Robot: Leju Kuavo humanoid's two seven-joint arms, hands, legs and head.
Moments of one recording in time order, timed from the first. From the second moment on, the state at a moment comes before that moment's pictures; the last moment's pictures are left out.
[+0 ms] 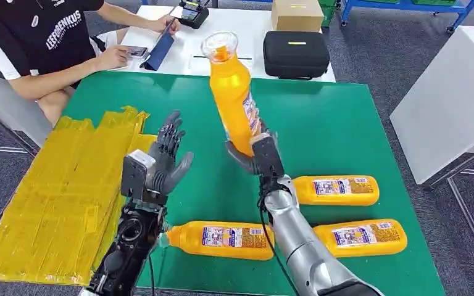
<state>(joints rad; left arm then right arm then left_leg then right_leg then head) -0.32 -0.25 -0.30 -1.12 -0.12 0.01 -0.46 -0.55 0.28 0.06 -0.57 0.33 -0.08 -0.60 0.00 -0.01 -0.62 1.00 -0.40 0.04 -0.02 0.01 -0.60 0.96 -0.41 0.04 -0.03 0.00</state>
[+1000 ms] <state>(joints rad) -0.47 -0.23 -0.38 -1.06 -0.06 0.02 -0.41 -0.55 0.29 0.29 -0.56 0.25 0.11 -0.54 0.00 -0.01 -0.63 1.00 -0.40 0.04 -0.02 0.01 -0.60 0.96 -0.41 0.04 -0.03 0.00</state>
